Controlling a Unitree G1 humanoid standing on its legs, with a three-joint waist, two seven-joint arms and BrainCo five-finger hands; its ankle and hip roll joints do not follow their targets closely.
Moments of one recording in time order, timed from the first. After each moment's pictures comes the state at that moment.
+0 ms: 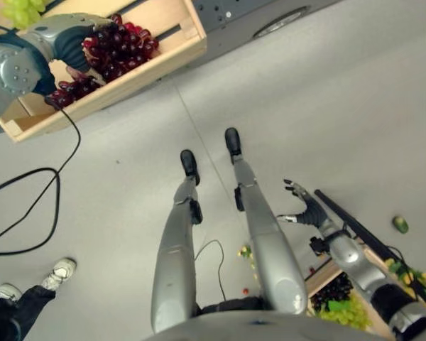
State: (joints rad) left arm -1.46 1.23 -1.23 0.80 0.03 -0.40 -0.09; right arm -0.05 -0.60 0.47 0.49 0.11 -0.44 -0.10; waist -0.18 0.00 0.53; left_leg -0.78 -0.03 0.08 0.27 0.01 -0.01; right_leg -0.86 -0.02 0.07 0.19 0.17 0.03
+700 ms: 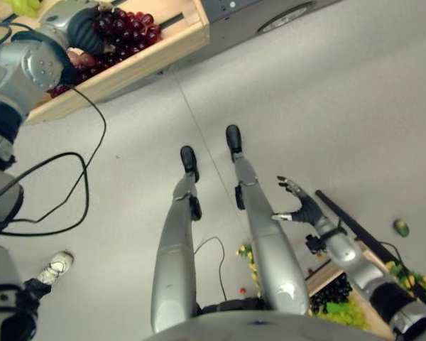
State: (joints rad) left arm -1.42 1.07 -1.03 0.96 0.13 -0.35 0.07; right arm -0.05 -0.61 0.48 0.39 0.10 -0.44 -0.12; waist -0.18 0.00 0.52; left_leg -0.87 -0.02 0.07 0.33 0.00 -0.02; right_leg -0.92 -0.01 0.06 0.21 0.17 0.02
